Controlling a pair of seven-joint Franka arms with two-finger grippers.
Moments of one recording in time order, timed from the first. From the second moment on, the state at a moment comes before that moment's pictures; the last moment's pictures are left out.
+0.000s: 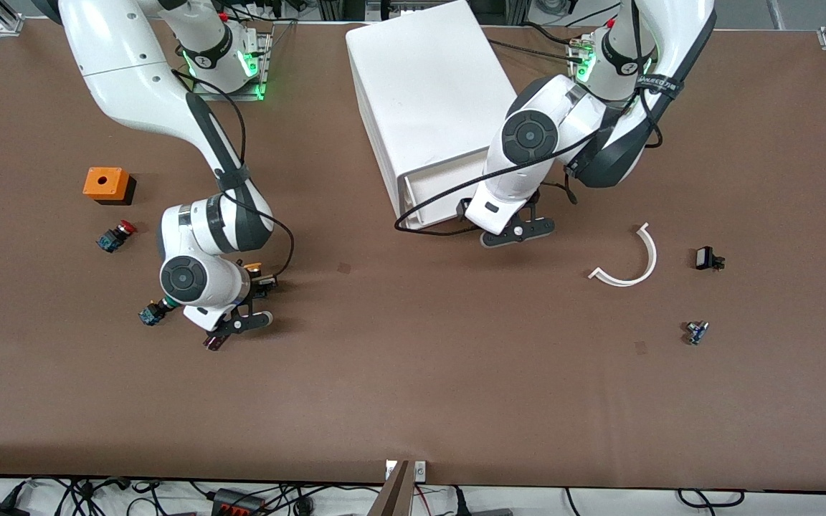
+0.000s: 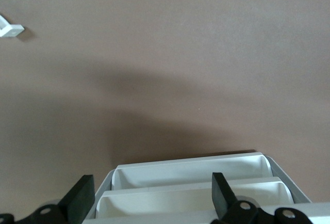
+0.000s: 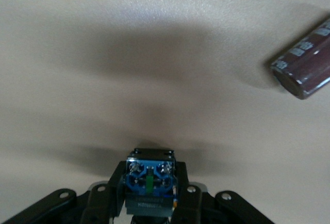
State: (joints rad) left arm -0.15 0.39 -0.52 -1.77 0.11 1.99 -0.96; right arm 0.30 0.74 -0.04 -1.60 0.04 2.14 0.01
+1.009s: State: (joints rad) left arm -0.15 0.38 -0.63 -1.83 0.11 1.98 -1.07; right arm 0.29 0.49 -0.10 -1.43 0.04 1.86 0.03
